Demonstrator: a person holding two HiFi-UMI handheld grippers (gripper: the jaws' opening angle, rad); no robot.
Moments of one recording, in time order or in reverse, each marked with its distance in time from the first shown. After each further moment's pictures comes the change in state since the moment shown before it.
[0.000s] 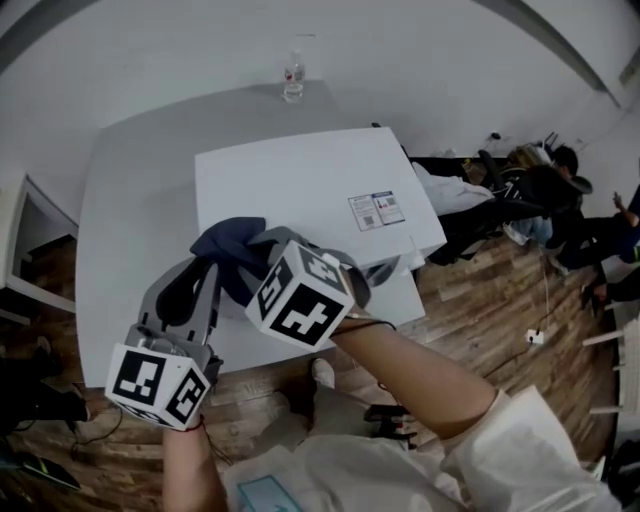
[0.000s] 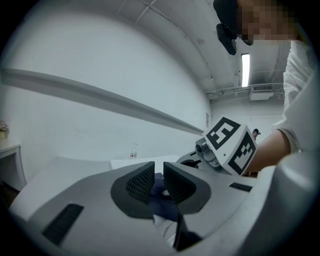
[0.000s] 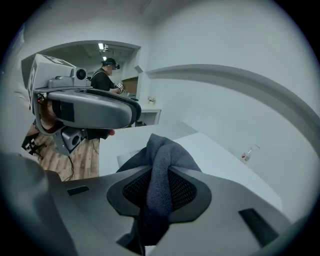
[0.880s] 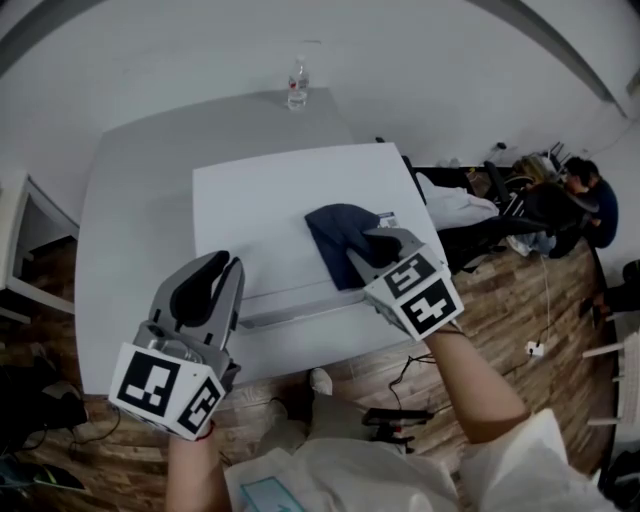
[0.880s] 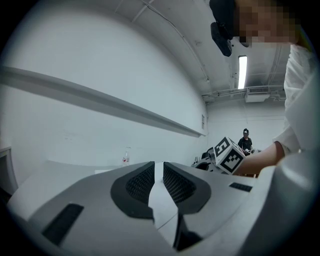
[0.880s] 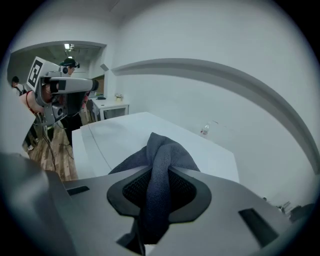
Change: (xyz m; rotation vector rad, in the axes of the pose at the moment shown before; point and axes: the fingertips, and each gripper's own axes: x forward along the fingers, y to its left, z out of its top) left arm 0.042 -0.022 0.031 0.007 -0.017 -0.055; right arm -0.083 -0.123 -0.121 0.244 0.065 -0.267
